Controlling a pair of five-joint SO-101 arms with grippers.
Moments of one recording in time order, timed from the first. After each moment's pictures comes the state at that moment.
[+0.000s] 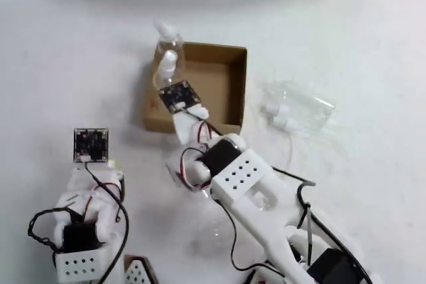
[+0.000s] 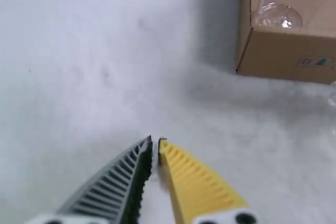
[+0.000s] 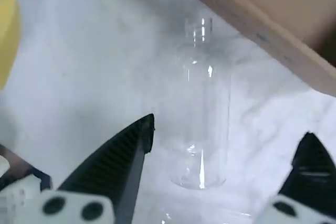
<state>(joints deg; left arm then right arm) -13.3 -103.7 97.1 60.7 -3.4 -45.2 -23.4 36.8 63.3 -9.6</state>
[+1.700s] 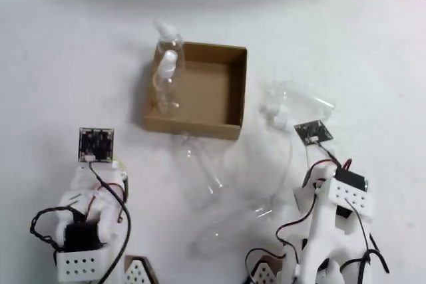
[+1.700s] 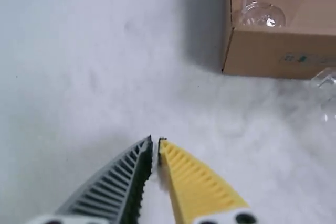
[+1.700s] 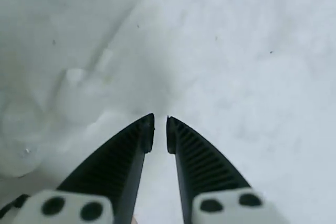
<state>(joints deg) -10.9 -103.7 96.9 60.7 -3.4 20.0 -40.4 69.2 60.8 39.3</state>
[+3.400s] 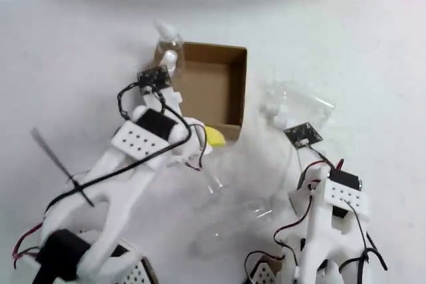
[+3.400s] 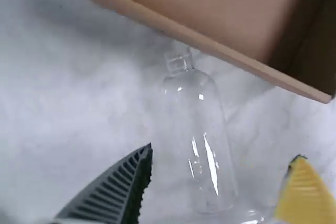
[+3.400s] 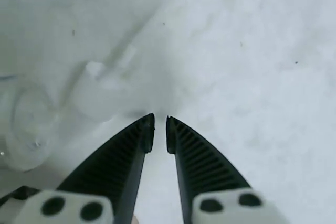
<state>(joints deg) 23.8 -17.8 33.0 73.3 50.3 17.3 -40.4 70.6 60.8 41.5</state>
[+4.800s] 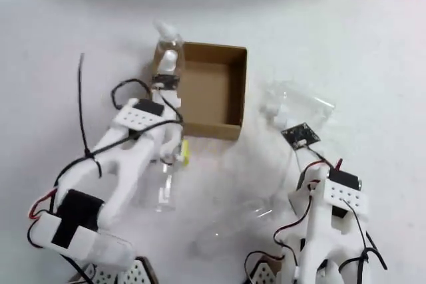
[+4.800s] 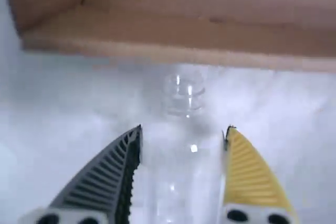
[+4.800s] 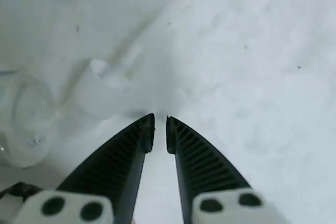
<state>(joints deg) 12.9 0.7 33.5 65.5 18.1 17.1 -40.4 70.8 60.8 43.5</state>
